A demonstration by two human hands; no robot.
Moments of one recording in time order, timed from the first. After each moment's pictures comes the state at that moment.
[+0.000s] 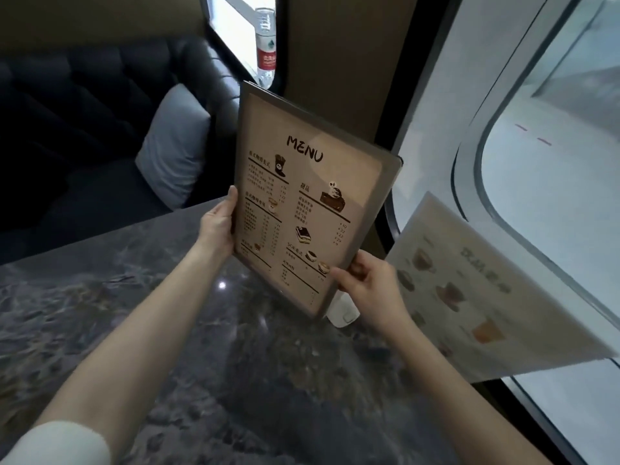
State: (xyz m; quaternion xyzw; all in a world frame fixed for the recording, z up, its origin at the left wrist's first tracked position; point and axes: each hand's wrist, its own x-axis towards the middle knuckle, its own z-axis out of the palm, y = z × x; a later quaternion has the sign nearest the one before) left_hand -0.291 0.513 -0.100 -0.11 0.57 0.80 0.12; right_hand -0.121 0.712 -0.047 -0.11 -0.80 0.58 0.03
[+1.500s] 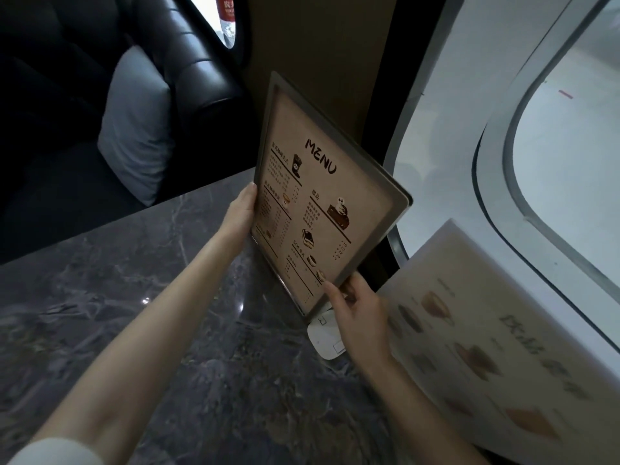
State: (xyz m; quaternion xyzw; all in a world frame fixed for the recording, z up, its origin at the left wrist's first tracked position) left_hand -0.356 0.609 -0.142 -0.04 0.77 0.62 0.15; right_hand -0.166 0.737 -0.128 -0.18 -0.82 0.54 0.06
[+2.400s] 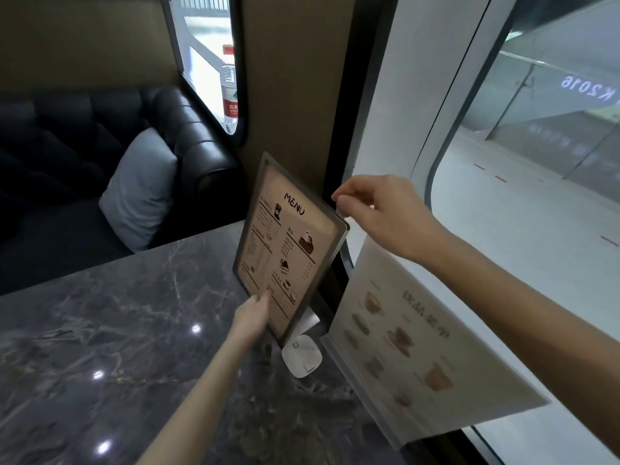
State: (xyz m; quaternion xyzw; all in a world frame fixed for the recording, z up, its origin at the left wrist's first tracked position) left_hand -0.218 0.625 -0.131 -0.08 0.85 0.48 0.21; right_hand -0.167 0.788 0.094 0.04 -0.95 0.29 0.09
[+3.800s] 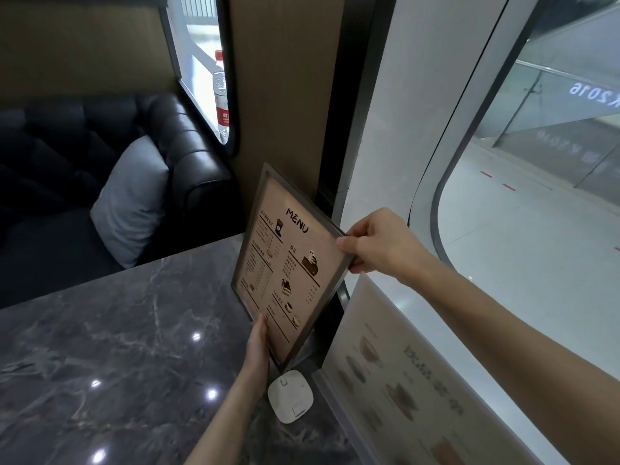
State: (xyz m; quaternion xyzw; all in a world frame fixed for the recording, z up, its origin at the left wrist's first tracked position) left_hand -0.233 0.672 -0.183 -0.19 0.47 0.83 0.24; right_hand -0.221 0.821 0.058 -0.14 -0.90 0.41 -0.05
